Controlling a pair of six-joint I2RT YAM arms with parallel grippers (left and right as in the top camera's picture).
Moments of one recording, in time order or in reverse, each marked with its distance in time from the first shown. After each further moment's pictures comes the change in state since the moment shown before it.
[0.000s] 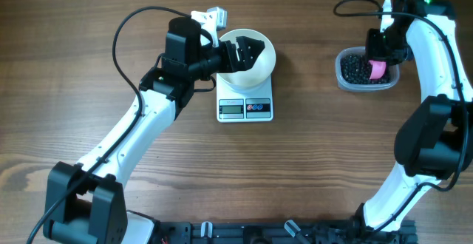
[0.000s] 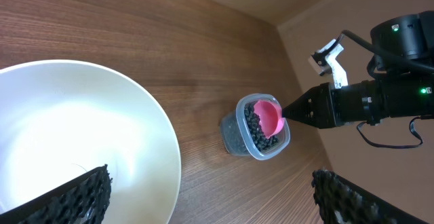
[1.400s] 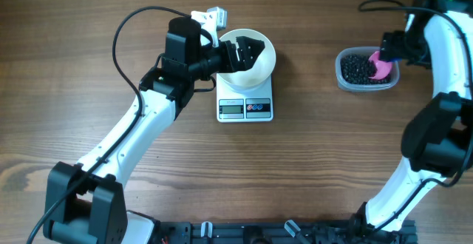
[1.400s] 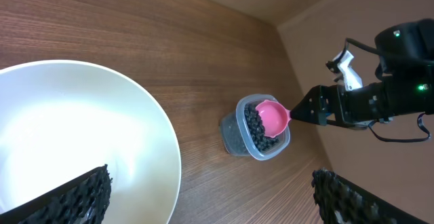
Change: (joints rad) left arm 0.000 0.000 0.000 0.000 0.000 0.000; right arm -0.105 0.036 0.092 -0.109 0.167 0.061
